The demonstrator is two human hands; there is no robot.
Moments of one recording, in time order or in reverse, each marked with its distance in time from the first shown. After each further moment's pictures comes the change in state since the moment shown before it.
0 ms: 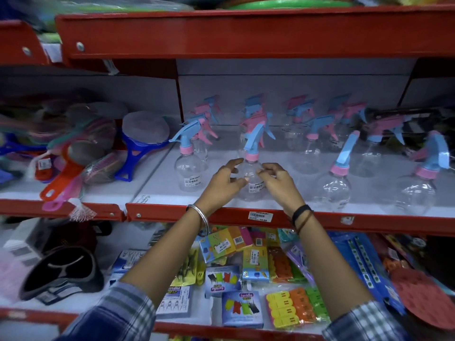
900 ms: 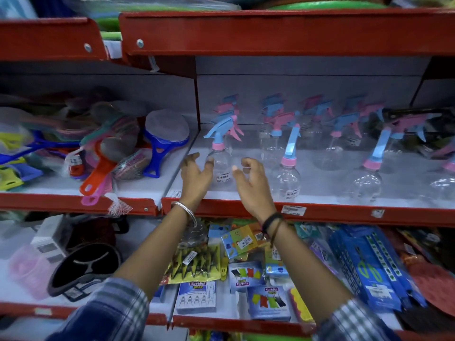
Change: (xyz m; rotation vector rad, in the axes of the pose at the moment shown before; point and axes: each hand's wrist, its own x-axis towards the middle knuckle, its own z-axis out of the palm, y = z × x) left_hand -0.012 -0.060 -0.095 -0.076 0.491 -0.126; right_hand -0.054 -0.051 0.121 -0.059 0.061 -0.230
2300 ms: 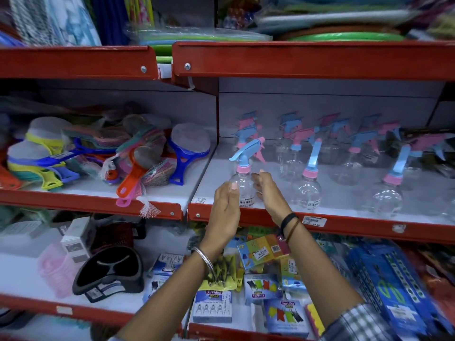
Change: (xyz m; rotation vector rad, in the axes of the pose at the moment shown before) left_hand -0.093 0.015 -0.033 -0.106 -0.192 0.113; right_hand 0.004 -0.016 0.016 0.168 -0.158 0.336
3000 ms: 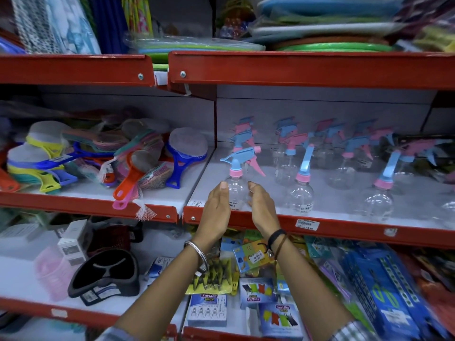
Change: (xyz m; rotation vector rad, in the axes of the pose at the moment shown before) left_hand 0.005 0.013 -0.004 0.014 -0.001 -0.028; right_hand -0.012 0.018 0.007 0.039 0.095 -0.154
